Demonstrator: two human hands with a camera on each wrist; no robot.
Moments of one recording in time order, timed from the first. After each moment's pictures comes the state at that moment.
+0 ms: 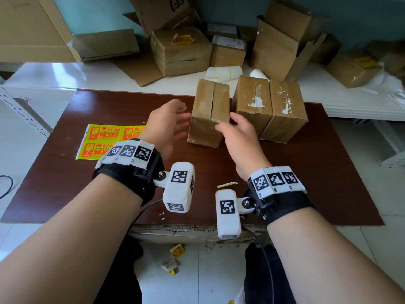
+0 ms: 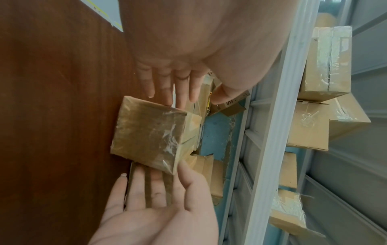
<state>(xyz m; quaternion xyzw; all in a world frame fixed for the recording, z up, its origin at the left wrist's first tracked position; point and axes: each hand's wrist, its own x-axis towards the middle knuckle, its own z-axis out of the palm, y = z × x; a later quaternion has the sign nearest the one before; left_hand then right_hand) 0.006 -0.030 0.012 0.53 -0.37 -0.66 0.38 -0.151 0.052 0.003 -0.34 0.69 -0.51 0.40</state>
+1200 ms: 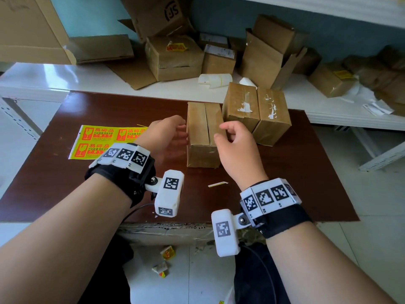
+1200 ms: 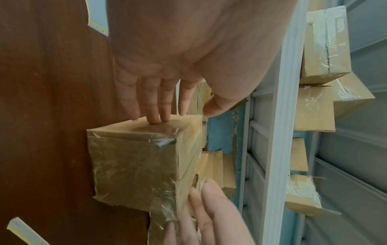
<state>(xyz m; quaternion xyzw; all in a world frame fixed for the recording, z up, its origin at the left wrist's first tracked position) 0.011 -0.011 0.014 0.55 -0.39 -0.68 0.28 -0.149 0.090 0.016 -0.46 0.74 -0.42 0.25</state>
